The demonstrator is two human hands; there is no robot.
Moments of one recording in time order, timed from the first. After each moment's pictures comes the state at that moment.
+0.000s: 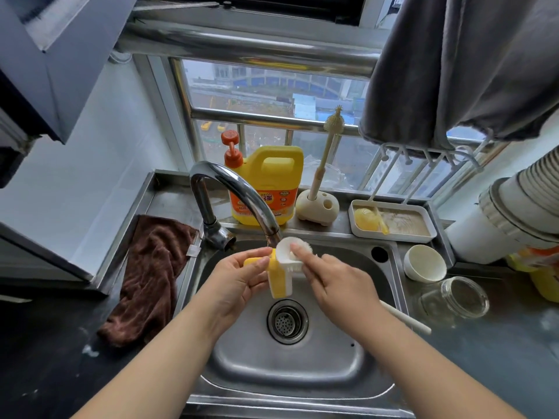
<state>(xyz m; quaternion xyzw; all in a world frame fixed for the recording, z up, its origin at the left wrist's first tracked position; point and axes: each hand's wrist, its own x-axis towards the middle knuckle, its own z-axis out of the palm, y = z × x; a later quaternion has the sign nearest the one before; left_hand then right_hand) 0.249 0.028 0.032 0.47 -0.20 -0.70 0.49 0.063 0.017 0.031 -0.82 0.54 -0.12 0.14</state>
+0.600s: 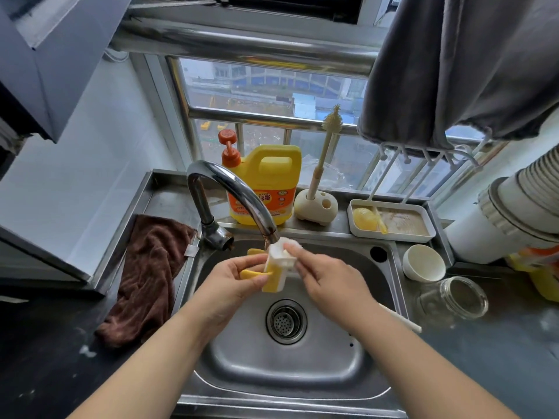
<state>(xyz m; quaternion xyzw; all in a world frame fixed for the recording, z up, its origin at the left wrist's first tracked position) 0.257 0.036 0.025 0.49 -0.29 -0.69 0.45 0.069 0.005 0.033 -0.79 0.56 -0.06 0.22</state>
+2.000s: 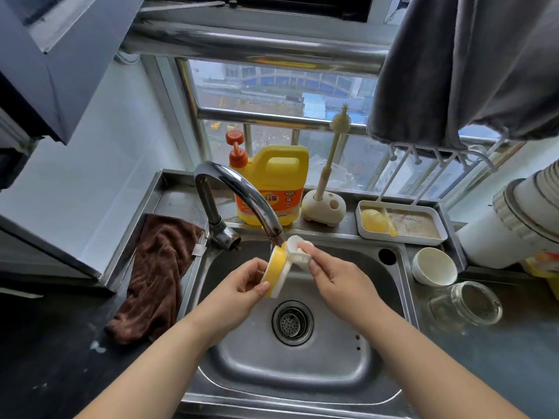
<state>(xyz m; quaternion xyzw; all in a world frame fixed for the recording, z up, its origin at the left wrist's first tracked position) 0.263 0.046 0.008 0.51 -0.52 -0.59 0.35 0.064 0.005 0.032 -0.74 0.59 -0.09 0.31</state>
